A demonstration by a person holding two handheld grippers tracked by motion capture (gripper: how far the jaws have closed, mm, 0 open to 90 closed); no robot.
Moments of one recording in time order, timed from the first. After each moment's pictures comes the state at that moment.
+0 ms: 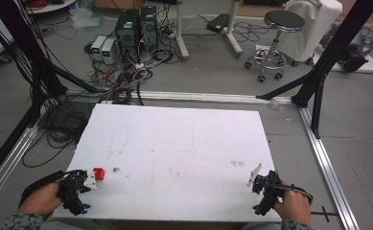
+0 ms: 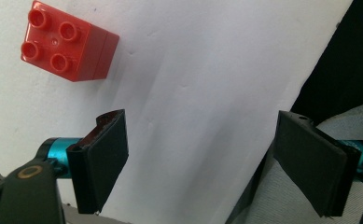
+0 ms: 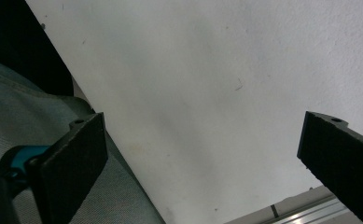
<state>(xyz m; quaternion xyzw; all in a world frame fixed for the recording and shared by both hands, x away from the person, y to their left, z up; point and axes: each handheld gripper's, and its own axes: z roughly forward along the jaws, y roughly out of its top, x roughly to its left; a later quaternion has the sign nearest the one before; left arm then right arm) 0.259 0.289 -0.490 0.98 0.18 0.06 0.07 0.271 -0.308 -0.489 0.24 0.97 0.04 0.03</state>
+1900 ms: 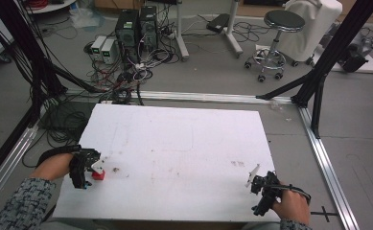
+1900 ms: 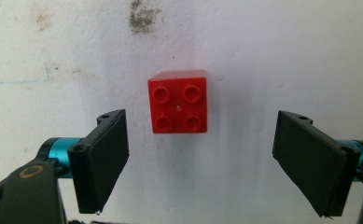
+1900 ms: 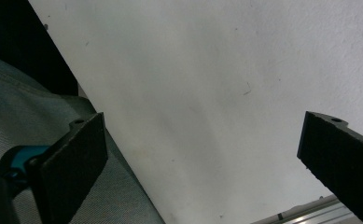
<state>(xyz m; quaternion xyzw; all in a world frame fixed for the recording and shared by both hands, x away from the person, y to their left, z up) 0.342 0.275 -0.482 1.00 -0.05 0.05 0.02 0.273 -0.306 -0.495 0.23 0.97 0.04 0.02</state>
